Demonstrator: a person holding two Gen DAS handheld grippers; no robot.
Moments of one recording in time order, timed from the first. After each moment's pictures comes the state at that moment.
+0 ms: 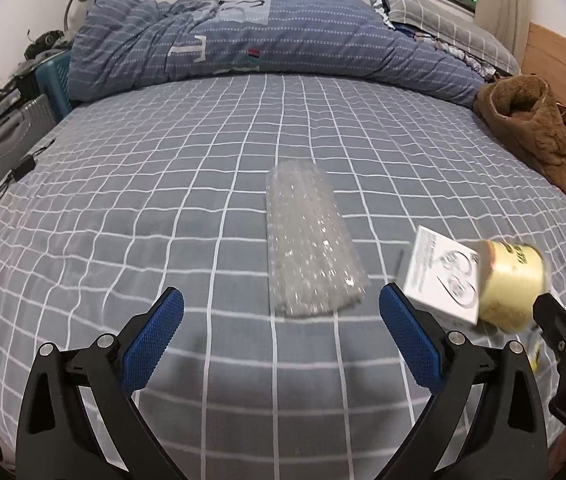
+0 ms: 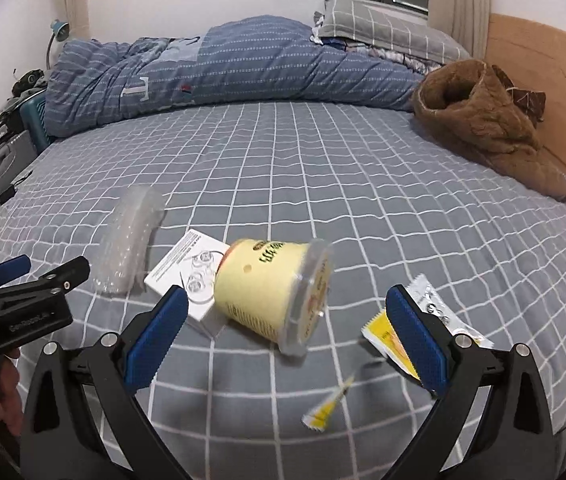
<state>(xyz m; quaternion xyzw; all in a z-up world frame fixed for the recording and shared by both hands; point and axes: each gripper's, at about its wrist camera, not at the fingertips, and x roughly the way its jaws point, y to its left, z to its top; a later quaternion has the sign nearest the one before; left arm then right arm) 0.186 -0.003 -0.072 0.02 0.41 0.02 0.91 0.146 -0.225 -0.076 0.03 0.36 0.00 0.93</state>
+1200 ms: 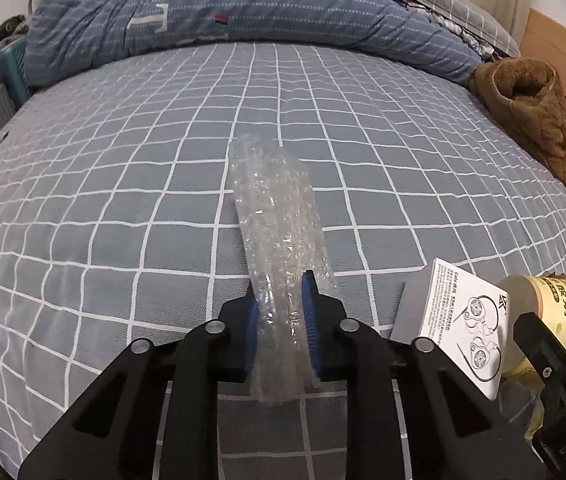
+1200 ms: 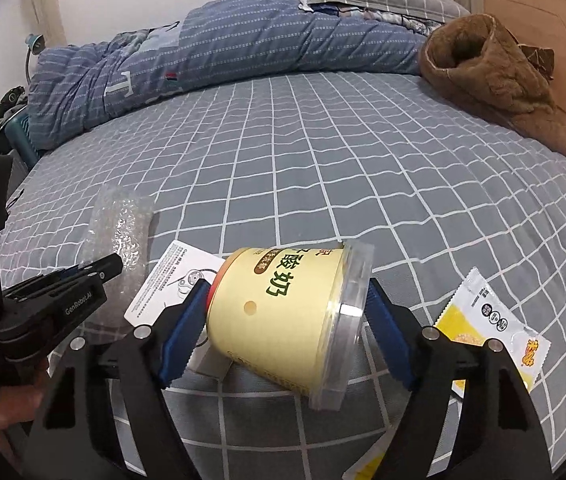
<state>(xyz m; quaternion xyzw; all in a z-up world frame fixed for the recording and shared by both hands) 0.256 -0.020 -0.110 0.01 0.46 -0.02 0.89 0.190 -0.225 -0.107 0.09 0.40 0.00 0.91</state>
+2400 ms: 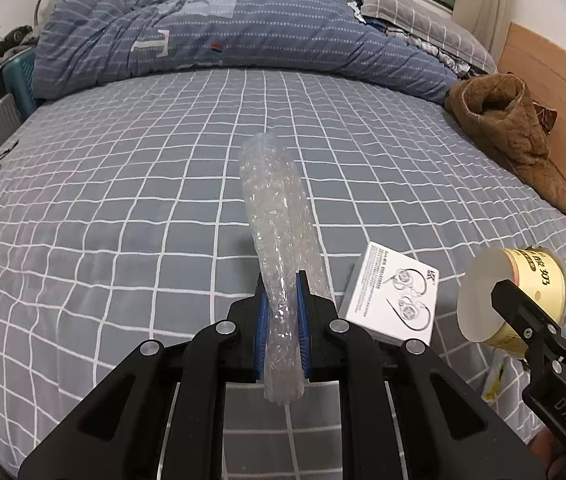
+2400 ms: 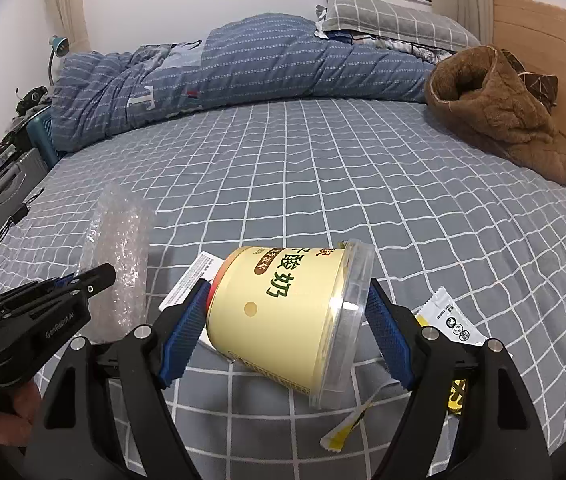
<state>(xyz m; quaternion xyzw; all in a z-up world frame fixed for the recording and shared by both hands) 0.199 -0.024 -0.064 0.00 0.43 -0.04 0.90 0.160 -0.229 -0.066 0.07 0.37 0.02 0.93</state>
